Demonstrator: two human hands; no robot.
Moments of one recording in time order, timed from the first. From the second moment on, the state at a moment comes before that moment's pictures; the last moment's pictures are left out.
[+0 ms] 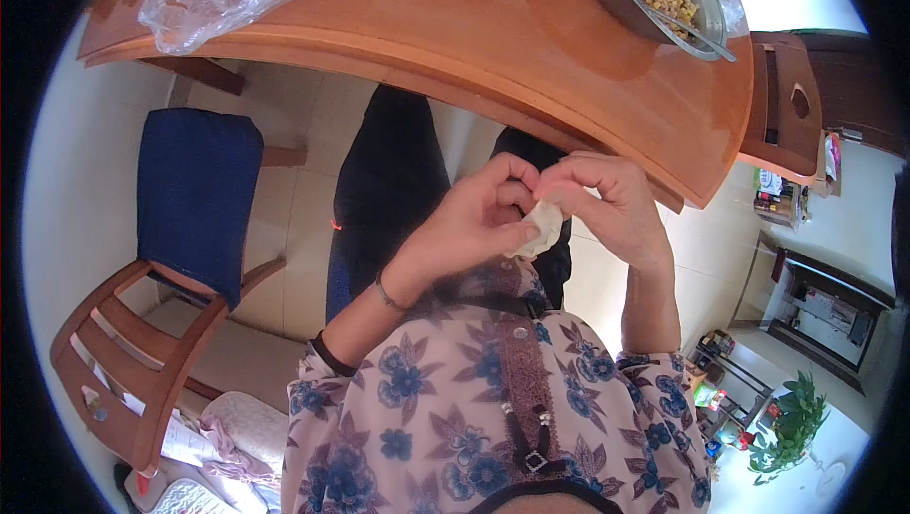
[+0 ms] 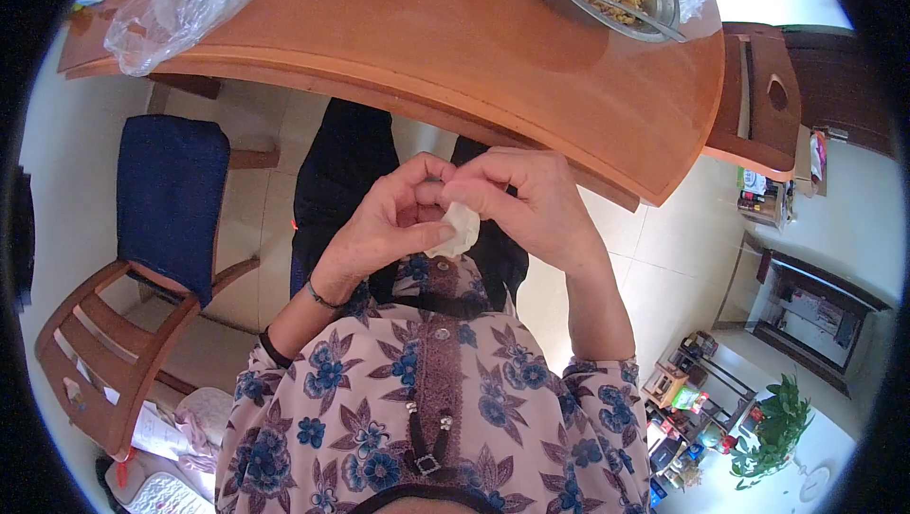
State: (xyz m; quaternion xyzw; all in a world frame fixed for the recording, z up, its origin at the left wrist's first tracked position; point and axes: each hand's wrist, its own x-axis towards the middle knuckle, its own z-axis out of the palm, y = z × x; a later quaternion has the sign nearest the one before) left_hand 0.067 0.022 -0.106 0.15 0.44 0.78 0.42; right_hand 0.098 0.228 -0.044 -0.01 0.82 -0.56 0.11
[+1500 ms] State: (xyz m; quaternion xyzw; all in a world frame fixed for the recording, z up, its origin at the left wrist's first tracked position) left_hand -0.011 0.065 -0.054 0.23 0.81 0.51 -0.17; right_hand -0.097 0.441 0.097 0.08 0.85 -0.48 -0.19
